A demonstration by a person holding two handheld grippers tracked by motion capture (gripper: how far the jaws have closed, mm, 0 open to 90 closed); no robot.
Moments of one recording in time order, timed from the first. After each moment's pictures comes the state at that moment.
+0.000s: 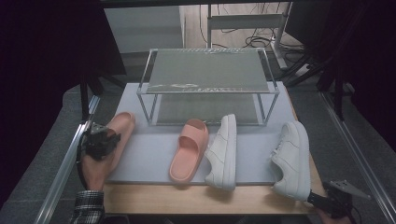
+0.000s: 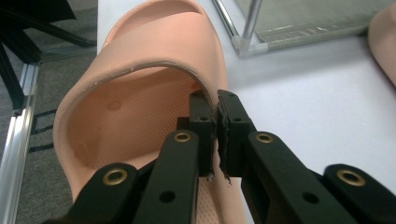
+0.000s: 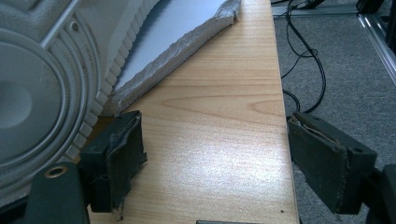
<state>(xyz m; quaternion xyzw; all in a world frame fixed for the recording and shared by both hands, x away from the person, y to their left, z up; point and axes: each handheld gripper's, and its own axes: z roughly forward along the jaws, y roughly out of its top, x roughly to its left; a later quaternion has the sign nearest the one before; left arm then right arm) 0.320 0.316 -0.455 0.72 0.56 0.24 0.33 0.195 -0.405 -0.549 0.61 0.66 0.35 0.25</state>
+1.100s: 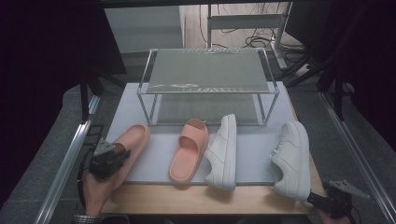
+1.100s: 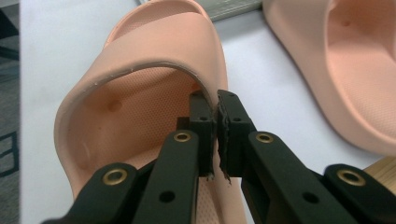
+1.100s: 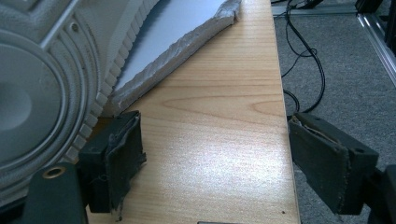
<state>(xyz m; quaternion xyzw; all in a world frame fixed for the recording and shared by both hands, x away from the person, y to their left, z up) 0.266 0.280 -0.451 0.77 0.48 0.21 0.36 0.196 -0.404 -0.549 0.61 0.66 0.35 0.25</state>
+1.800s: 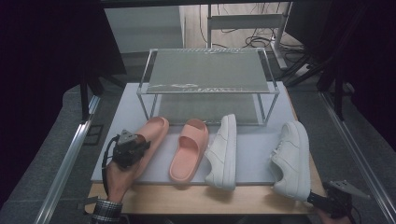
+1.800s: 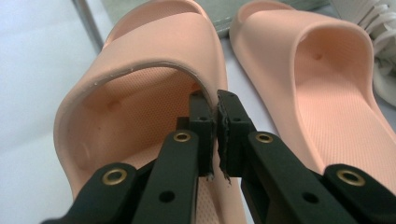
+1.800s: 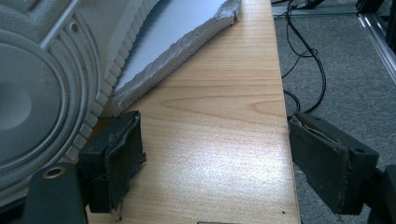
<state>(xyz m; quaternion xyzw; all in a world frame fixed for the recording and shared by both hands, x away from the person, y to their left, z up) 0.303 0.229 -0.455 0.77 0.46 0.20 0.38 0.195 -0.405 -0.550 0.61 0.66 0.35 0.25</state>
